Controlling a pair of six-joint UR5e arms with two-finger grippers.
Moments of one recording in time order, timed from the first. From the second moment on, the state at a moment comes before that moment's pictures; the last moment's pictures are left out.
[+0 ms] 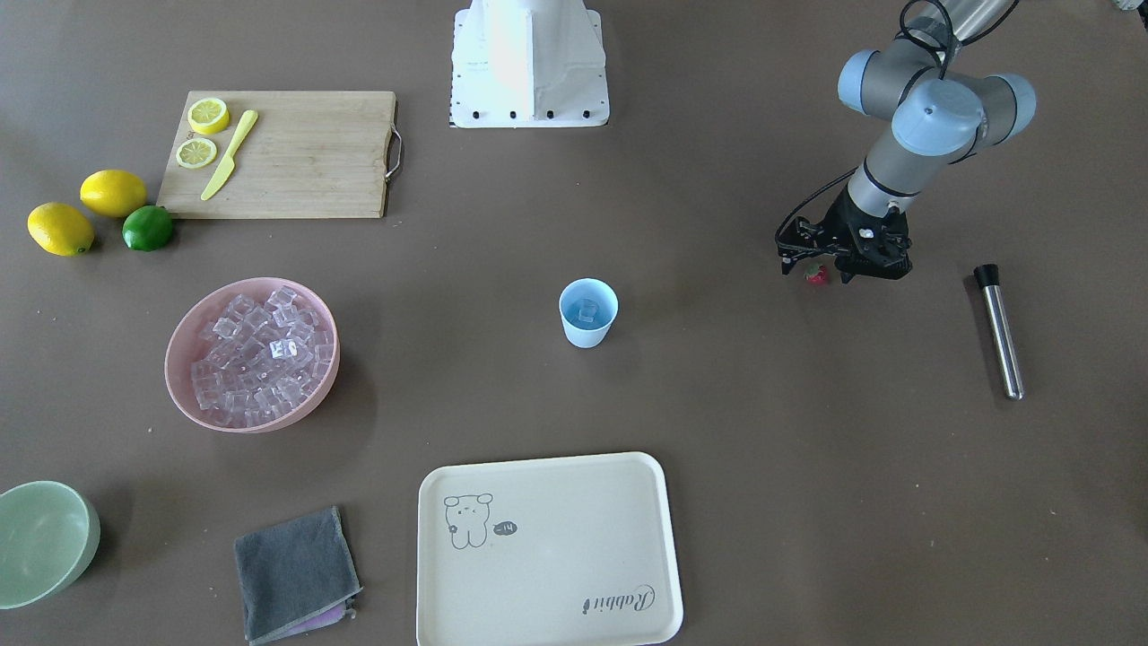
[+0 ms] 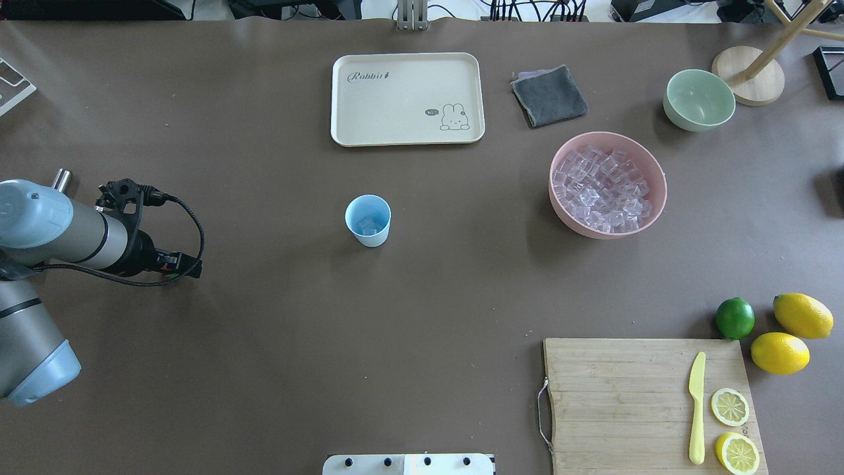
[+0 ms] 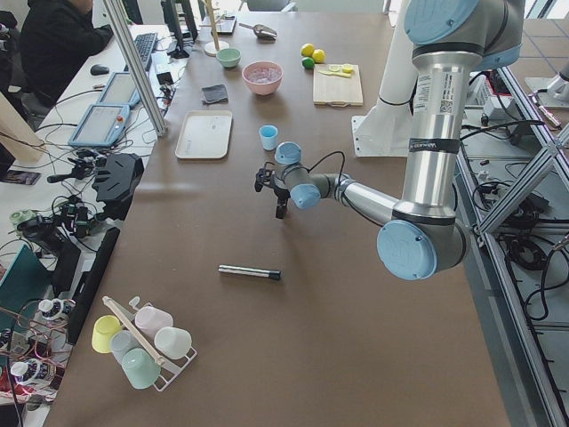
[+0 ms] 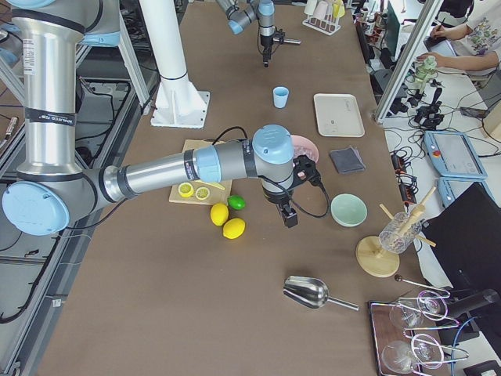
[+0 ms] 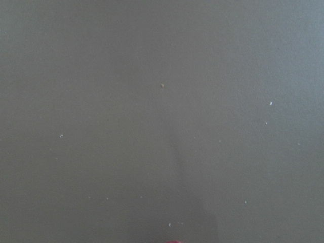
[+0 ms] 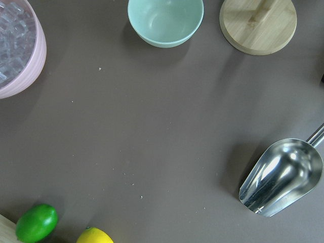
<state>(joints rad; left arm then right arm) -0.68 -1.64 -1.73 -2.13 -1.98 -0.96 1.59 -1.65 1.93 -1.65 2.41 -0.35</state>
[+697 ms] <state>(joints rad) -0.67 -1.61 -1.74 -2.13 -1.93 -0.98 1.59 -1.74 1.92 -1.51 2.42 -0.35</state>
